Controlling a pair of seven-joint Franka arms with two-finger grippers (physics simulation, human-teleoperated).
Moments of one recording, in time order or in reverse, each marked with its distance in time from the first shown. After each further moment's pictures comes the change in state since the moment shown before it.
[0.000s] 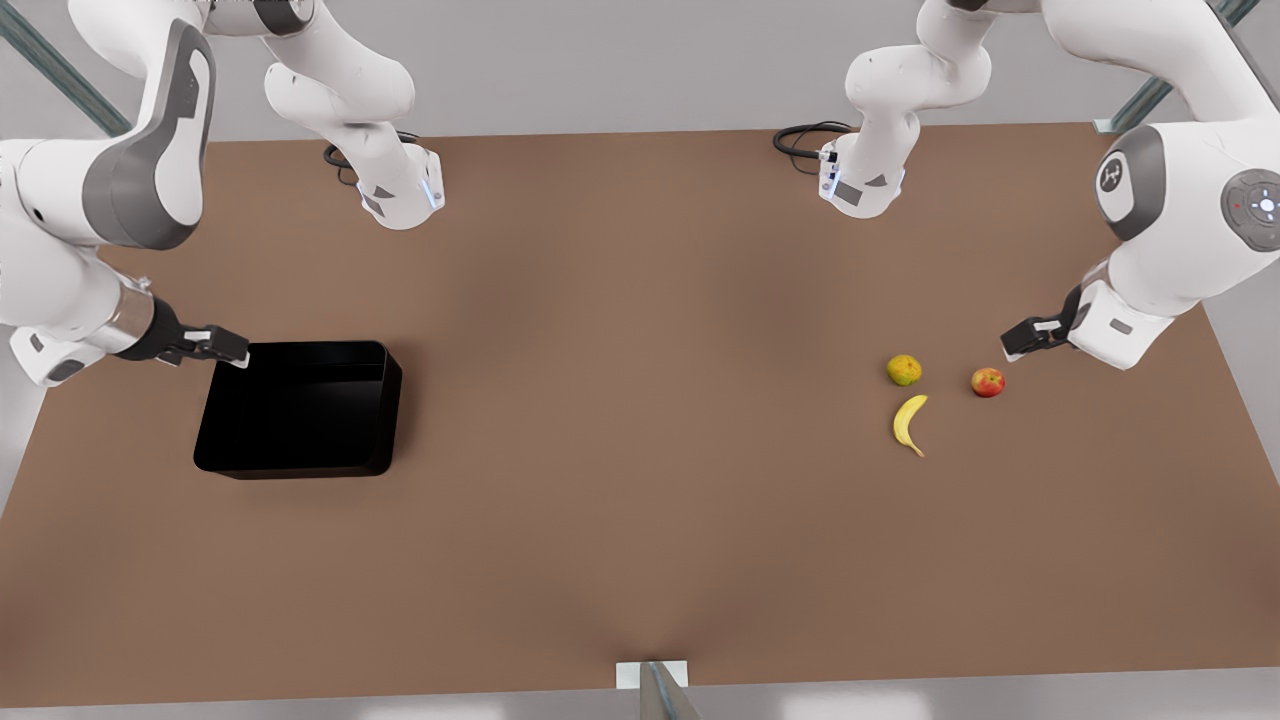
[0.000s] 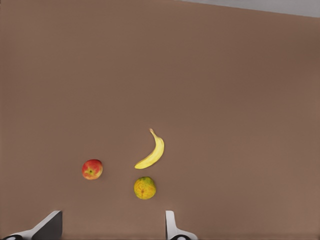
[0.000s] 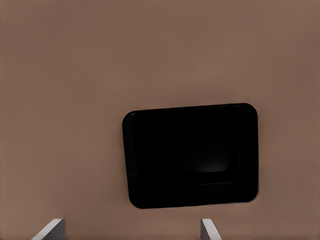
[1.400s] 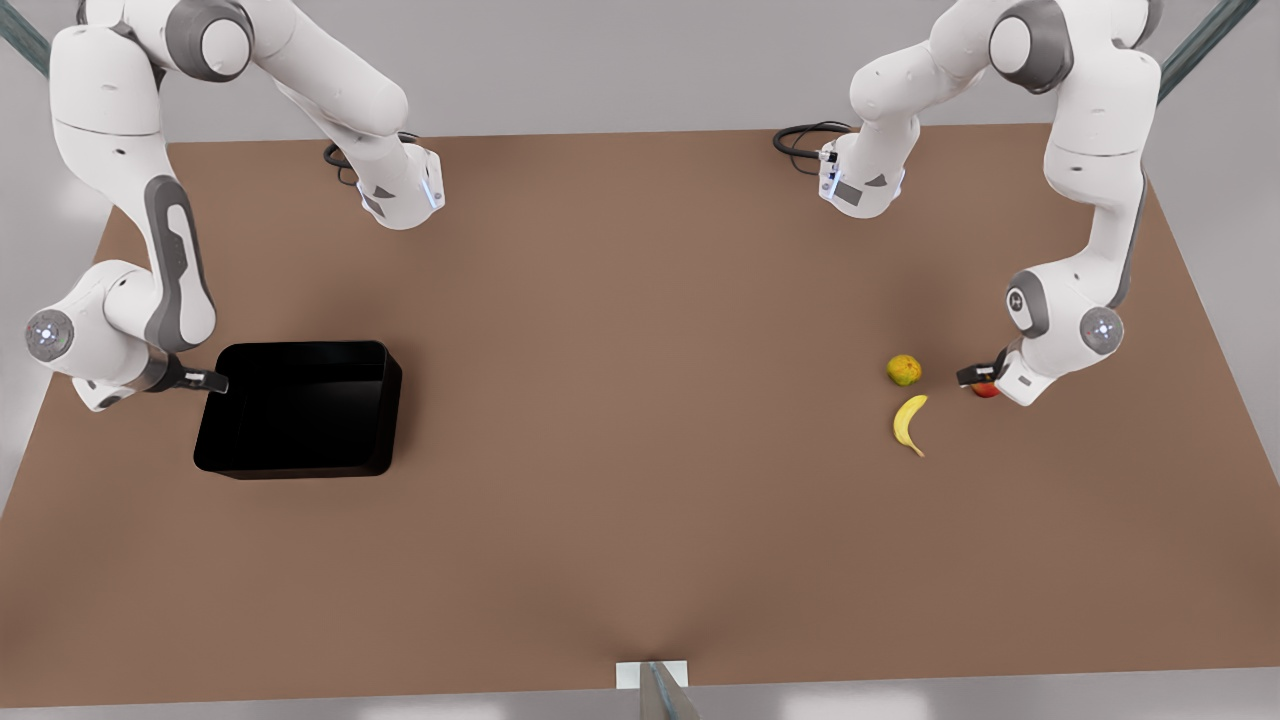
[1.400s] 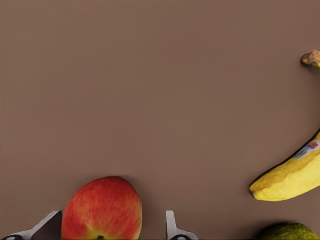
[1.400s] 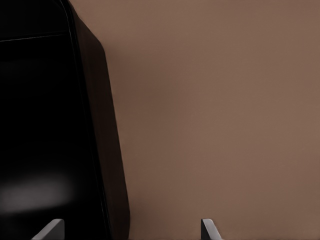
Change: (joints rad) left arm 0.316 0.274 0.009 -0.760 0.053 0.947 0.298; right arm -0.502 0.166 0.066 -0.691 -0.176 0.845 -0.282
